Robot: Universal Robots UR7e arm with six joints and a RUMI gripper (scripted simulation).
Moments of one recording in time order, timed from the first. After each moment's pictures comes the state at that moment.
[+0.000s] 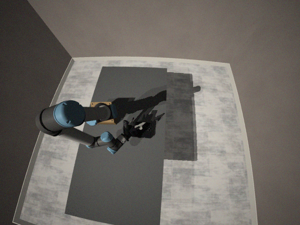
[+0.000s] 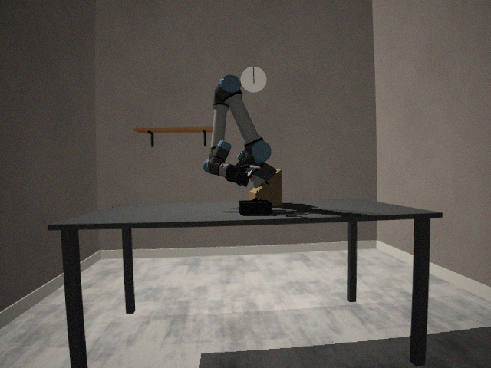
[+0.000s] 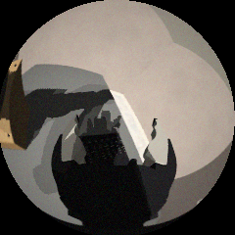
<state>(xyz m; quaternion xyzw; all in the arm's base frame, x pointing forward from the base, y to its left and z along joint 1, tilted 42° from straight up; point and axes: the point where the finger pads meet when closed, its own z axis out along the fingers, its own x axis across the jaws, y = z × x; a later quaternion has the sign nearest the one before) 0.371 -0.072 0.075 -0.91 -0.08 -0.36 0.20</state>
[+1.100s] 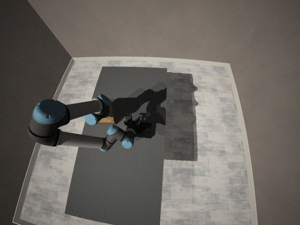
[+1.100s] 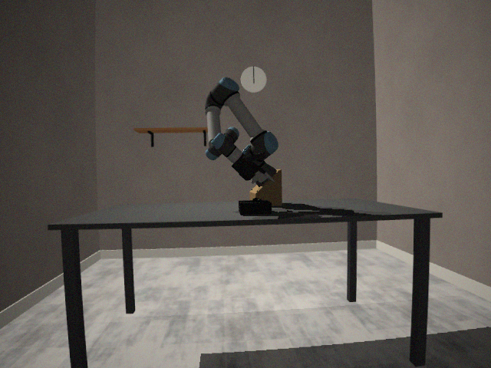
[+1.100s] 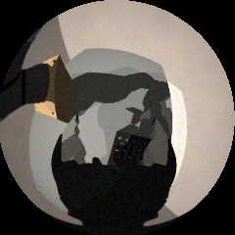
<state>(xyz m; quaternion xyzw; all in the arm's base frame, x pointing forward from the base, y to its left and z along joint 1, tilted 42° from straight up) 0.300 -0.068 0.027 -1.00 -0.06 0.03 0.05</state>
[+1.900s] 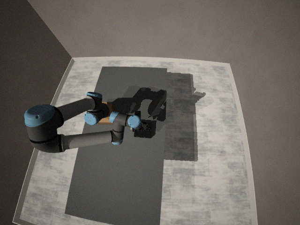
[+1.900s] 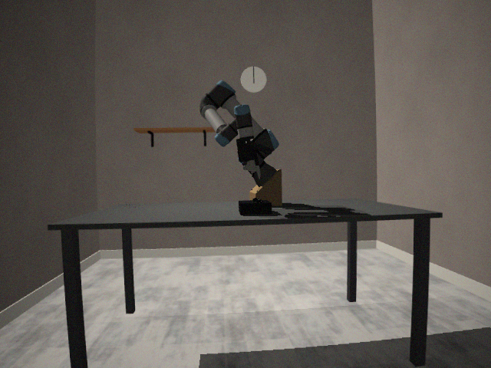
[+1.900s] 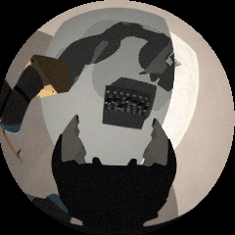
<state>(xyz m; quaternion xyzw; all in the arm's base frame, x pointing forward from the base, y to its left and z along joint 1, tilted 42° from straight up) 0.364 -0.111 0.099 -0.96 0.02 0.04 -0.28</state>
